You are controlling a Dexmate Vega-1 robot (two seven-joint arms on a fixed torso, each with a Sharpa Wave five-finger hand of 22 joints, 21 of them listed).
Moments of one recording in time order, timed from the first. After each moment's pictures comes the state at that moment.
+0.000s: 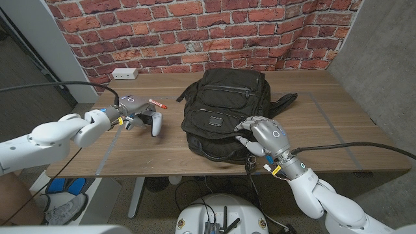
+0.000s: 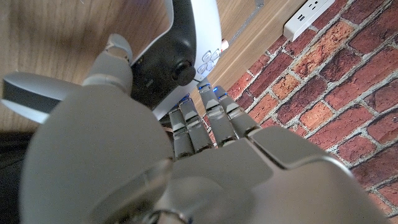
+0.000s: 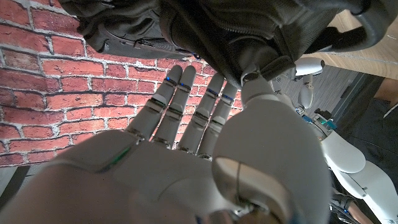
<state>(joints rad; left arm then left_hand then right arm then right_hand) 1.21 1.45 0.29 -2.00 0.59 0.18 0.10 0.98 -0.08 0.36 -0.18 0.21 0.55 -0.09 0.56 0.20 0.73 -0.14 0.26 0.26 0.71 -0.07 0.21 0.20 0.38 -0.04 0.19 0.17 -1.45 -0.92 -0.48 -2.20 -0.97 -0.19 -0.64 0.90 0.07 0.34 -0.14 0.18 0.80 -0.17 0.49 0.19 0.86 -0.19 0.33 0.24 0.63 -0.06 0.47 0.33 0.64 -0.06 0.24 0.18</state>
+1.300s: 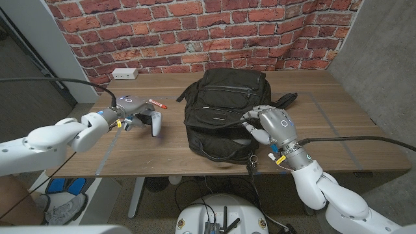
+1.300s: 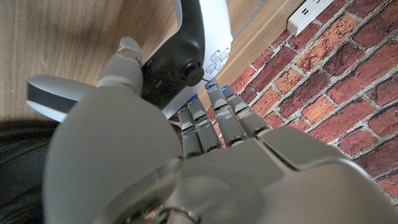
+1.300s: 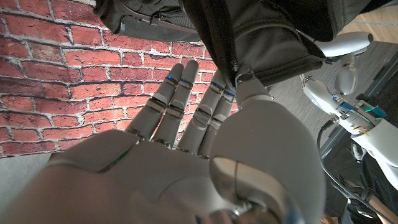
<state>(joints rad) 1.39 1.54 0.17 -2.08 0.51 0.29 0.21 0.98 -0.08 0.36 -0.18 0.21 0.57 -0.07 0.54 0.19 0.74 -0.13 0.25 0.27 0.73 -0.07 0.21 0.20 0.38 -0.04 0.19 0.17 -1.46 -0.90 -0.40 -2.23 -0.89 -0.18 -0.66 0.92 0.12 0.38 -0.17 0.18 0.92 -0.13 0.52 0.18 1.04 -0.18 0.37 0.25 0.72 -0.07 0.46 0.34 0.67 -0.06 0.27 0.19</state>
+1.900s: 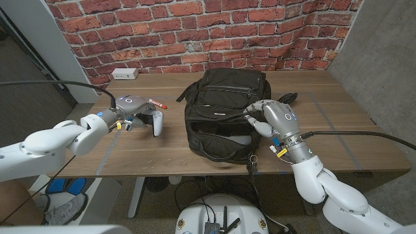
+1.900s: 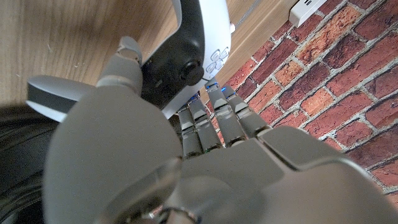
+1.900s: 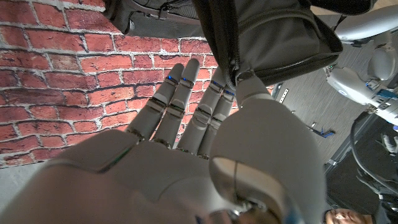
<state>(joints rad) 1.54 1.46 0.00 -2.09 0.55 0.28 0.20 0.98 -0.08 0.36 -0.18 0.21 0.57 -0.07 0.54 0.19 0.74 -0.13 0.25 0.27 0.73 -0.08 0.21 0.20 0.38 -0.04 0.19 0.17 -1.46 -0.86 -0.37 -2.24 -0.81 -0.17 -0.64 0.93 0.11 0.38 -0.17 0.18 0.94 -0.11 0.52 0.18 1.06 -0.18 0.38 0.27 0.75 -0.08 0.46 0.34 0.68 -0.06 0.27 0.19</state>
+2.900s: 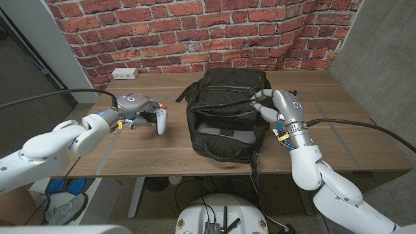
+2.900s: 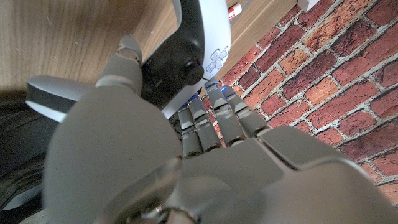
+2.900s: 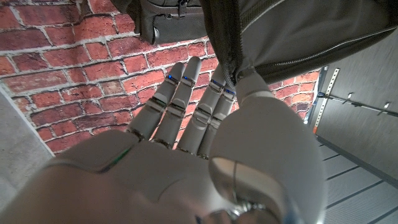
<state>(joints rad) 1.52 1.24 -0.09 -2.09 0.72 0.12 0.08 0.98 -0.08 0.36 -0.18 0.21 0.57 -0.07 0.53 0.19 0.75 -0.13 0.24 0.27 0.74 -0.08 0.21 0.20 0.38 -0.04 0.19 0.17 -1.42 -0.72 -0.32 -2.30 -0.64 -0.27 -0.55 0.94 0.10 0.38 -0.17 0.19 0.96 -0.11 0.52 0.18 1.08 -0.17 0.39 0.29 0.78 -0.09 0.47 0.35 0.68 -0.07 0.28 0.19</state>
